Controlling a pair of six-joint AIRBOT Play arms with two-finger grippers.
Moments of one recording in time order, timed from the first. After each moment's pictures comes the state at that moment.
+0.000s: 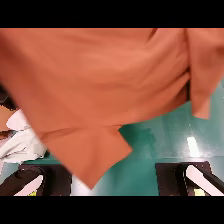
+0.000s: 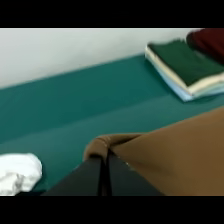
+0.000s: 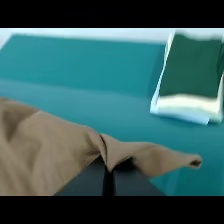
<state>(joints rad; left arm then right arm) -0.18 -0.97 1.94 1.39 -1.30 -1.44 -0.51 -1.03 1.90 -0.79 1.53 1.33</state>
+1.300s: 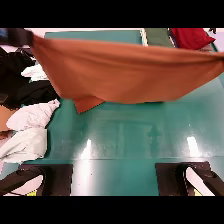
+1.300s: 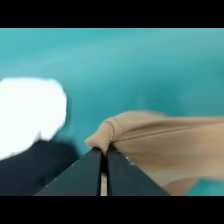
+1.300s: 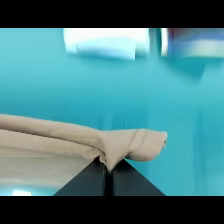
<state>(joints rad) -0.18 -1.09 1.81 1.55 -1.19 -1.53 -0.26 -0.83 1.44 -1.33 1.18 1.38</state>
